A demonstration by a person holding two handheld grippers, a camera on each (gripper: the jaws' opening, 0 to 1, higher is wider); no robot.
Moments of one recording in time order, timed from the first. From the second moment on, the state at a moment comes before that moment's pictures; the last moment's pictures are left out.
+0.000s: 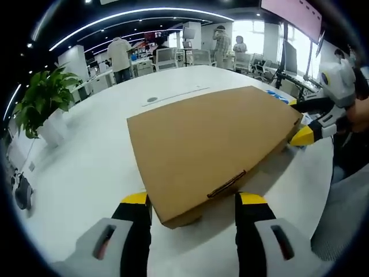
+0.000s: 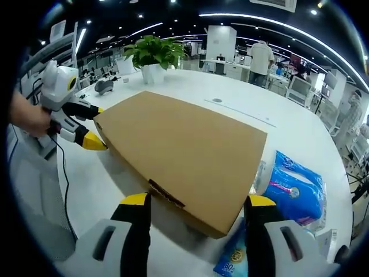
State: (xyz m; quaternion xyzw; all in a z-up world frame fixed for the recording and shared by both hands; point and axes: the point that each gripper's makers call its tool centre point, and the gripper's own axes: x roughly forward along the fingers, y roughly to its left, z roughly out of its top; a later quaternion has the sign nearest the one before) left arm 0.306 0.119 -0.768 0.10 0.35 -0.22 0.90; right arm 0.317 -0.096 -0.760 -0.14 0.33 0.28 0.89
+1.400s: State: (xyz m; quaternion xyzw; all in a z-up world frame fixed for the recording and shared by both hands) left arm 0.293 0.114 -0.770 0.10 0.37 -0.22 0.90; right arm 0.303 -0.106 -0.762 -0.15 0.34 0.29 0.89
